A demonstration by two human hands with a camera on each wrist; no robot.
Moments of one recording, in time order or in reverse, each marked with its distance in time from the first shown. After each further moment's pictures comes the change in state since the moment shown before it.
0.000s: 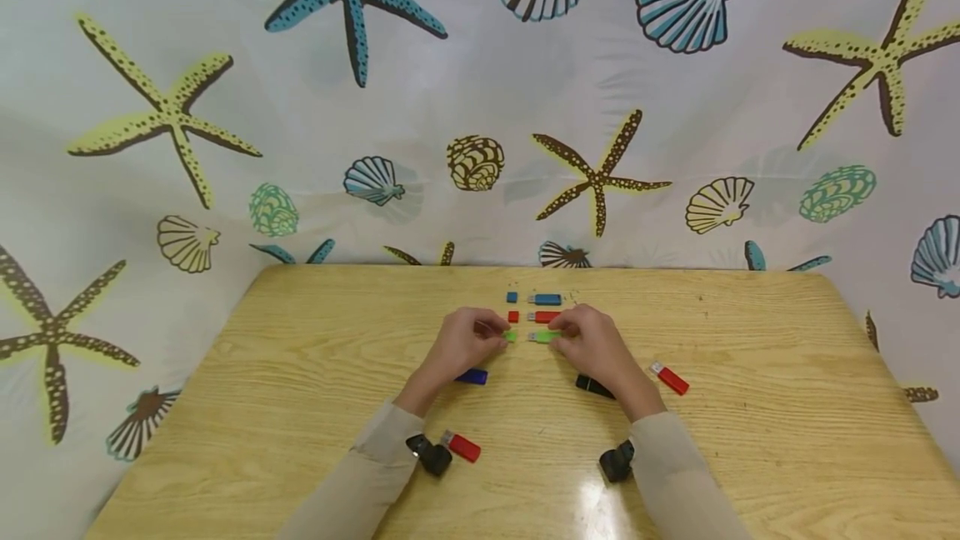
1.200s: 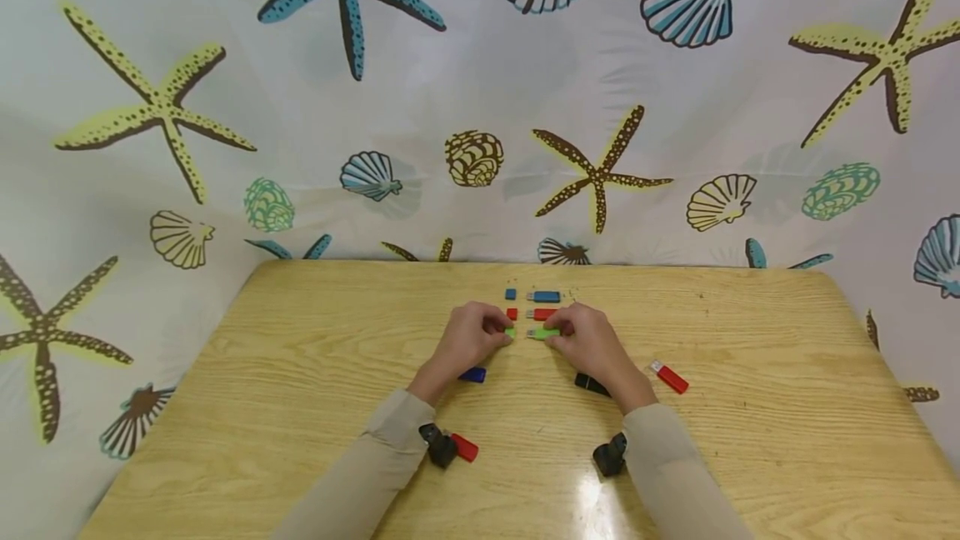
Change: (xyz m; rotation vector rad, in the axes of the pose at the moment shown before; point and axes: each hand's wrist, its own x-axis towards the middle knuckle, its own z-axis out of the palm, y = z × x) left_hand 0.013 0.002 0.012 0.057 0.001 -0.047; right_hand 0.009 0.001 0.005 -0.029 -0.032 0.032
